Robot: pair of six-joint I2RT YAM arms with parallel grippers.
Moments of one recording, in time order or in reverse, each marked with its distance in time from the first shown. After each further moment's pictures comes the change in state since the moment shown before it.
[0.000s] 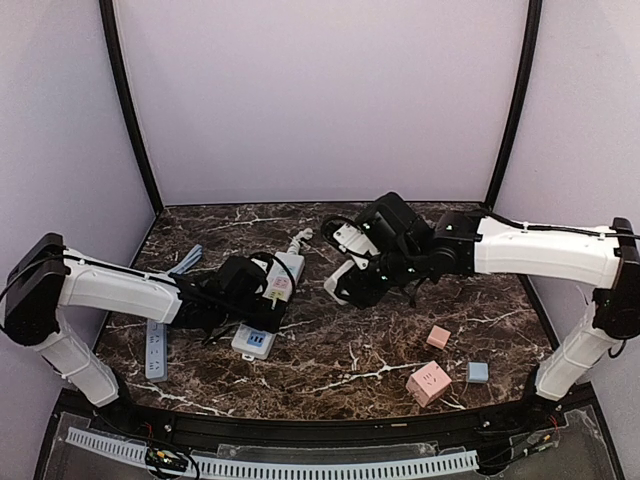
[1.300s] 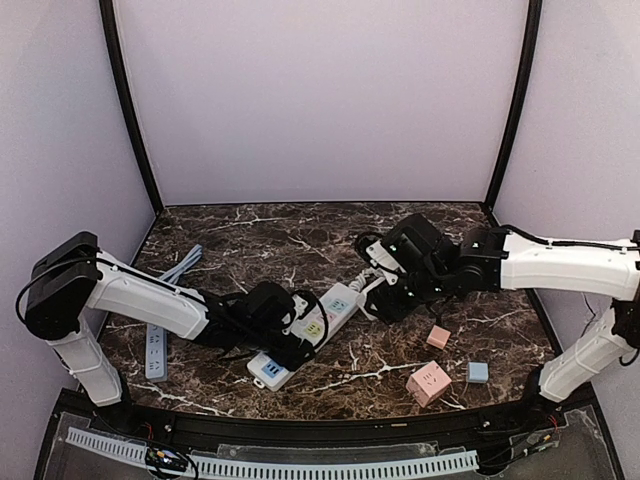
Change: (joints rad) left arm -0.143 0.168 0.056 0.019 0.295 0.086; right arm -0.010 -0.150 -0.197 -0.045 0.065 0.150
